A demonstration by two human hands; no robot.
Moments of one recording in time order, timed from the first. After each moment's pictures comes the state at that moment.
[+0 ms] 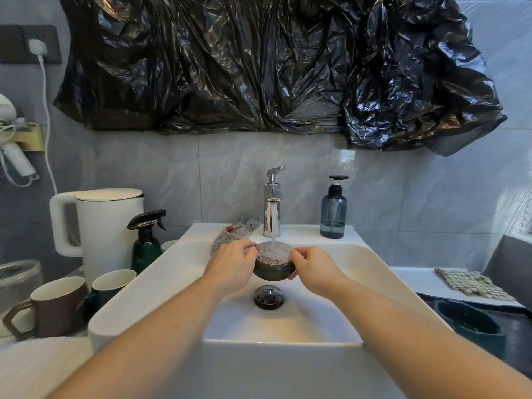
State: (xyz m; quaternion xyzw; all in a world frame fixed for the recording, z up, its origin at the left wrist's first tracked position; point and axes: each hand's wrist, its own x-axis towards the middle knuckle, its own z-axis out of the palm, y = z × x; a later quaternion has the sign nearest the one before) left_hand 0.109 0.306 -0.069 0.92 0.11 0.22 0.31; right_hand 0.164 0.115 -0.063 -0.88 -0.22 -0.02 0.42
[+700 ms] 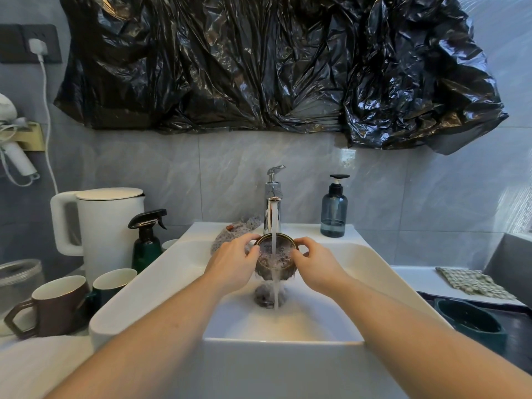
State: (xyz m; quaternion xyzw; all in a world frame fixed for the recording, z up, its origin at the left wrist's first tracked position) left_hand 0.107 0.303 -0.068 0.92 0.07 0.27 0.28; right_hand 0.166 0.116 -0.064 -0.87 -0.21 -0.04 0.45
